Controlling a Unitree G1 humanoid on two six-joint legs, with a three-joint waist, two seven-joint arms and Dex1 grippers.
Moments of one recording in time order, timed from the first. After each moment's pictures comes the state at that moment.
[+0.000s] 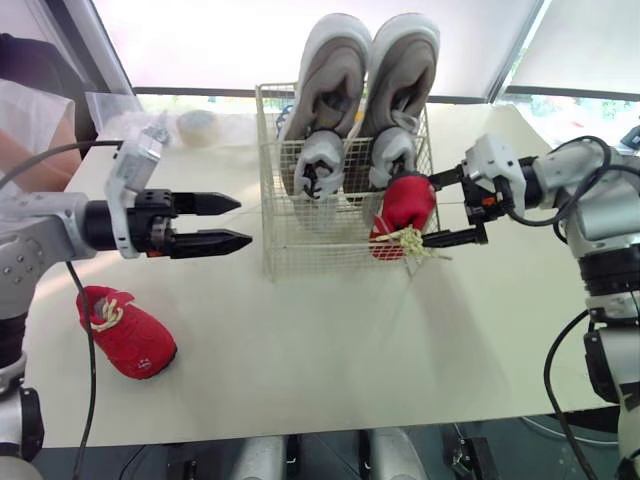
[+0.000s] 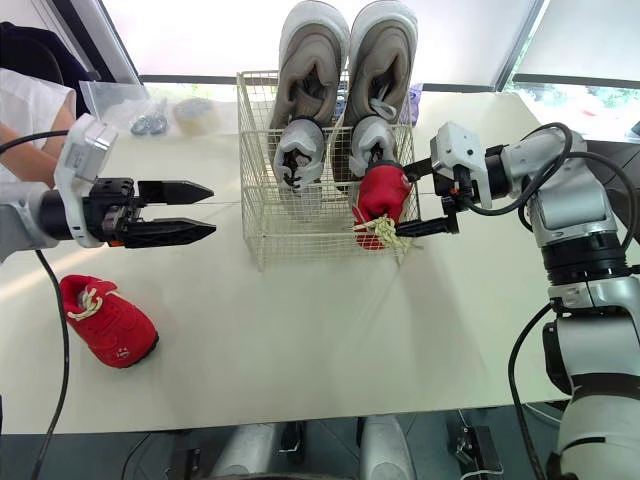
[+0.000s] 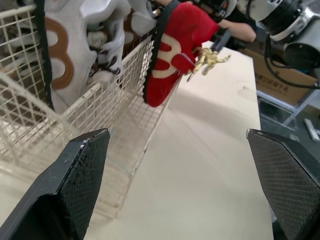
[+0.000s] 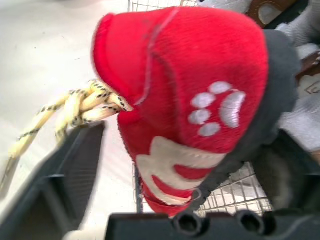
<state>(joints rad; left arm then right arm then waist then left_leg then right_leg) -0.59 1.01 0.20 -0.17 -0.92 0.96 -1.10 -0.95 -0.87 0.16 0.35 0.29 0.20 1.53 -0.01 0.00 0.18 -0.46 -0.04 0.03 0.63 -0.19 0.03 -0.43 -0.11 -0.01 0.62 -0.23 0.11</state>
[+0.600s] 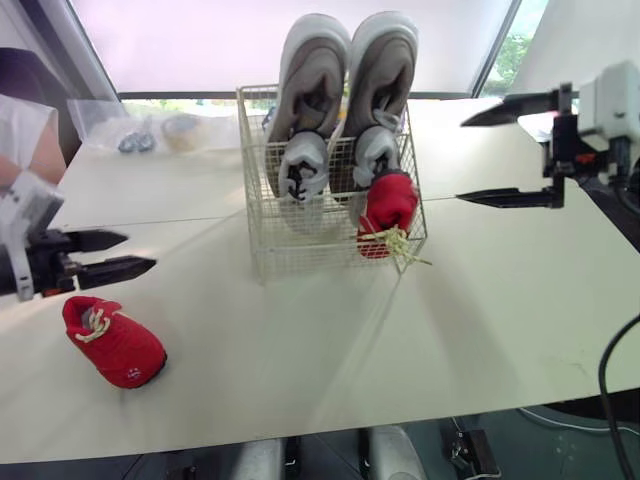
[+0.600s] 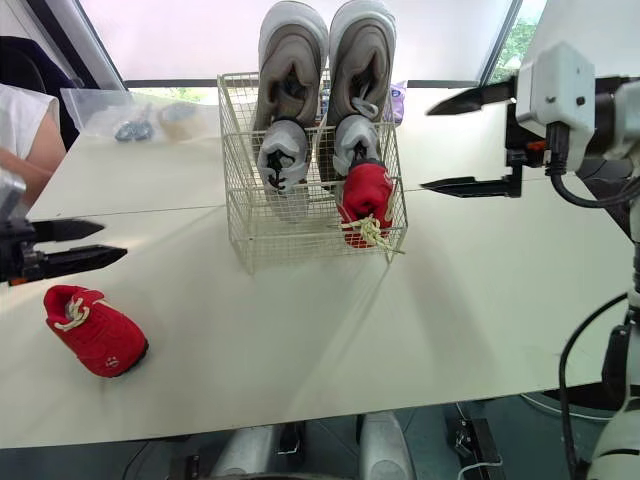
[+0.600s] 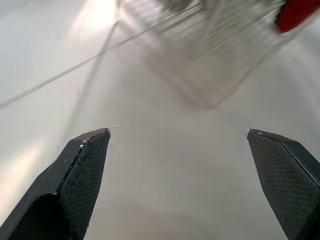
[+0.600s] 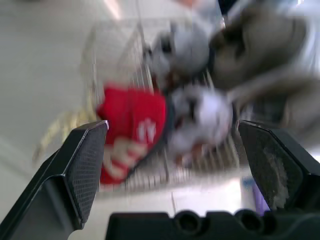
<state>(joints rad) -0.02 1.19 0.61 -0.14 -0.72 1.01 -1.01 -0.96 -0.99 -0.06 -0.02 0.45 0.28 1.45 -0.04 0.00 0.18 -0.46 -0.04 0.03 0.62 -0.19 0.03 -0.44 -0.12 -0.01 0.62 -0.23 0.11</state>
